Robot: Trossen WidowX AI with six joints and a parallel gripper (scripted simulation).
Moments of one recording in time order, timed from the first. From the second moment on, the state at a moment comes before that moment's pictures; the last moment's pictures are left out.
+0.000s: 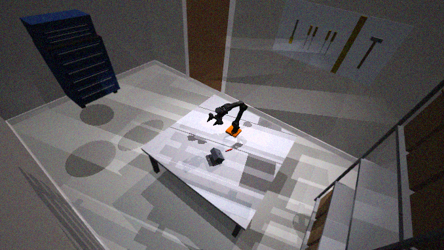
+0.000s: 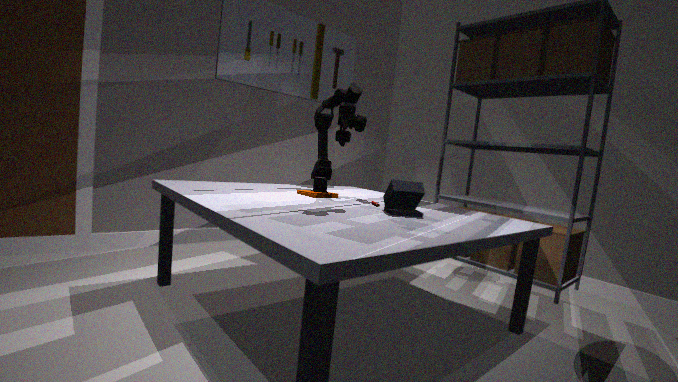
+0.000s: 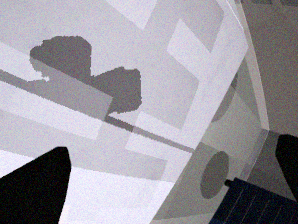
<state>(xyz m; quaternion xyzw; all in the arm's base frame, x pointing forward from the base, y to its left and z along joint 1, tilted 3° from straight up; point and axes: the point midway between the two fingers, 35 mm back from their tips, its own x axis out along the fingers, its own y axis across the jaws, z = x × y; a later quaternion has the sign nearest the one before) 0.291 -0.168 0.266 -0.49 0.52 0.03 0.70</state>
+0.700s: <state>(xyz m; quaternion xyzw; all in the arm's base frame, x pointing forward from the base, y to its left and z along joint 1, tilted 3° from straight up) 0.325 -0.100 0.203 -0.61 0.49 0.28 0.56</state>
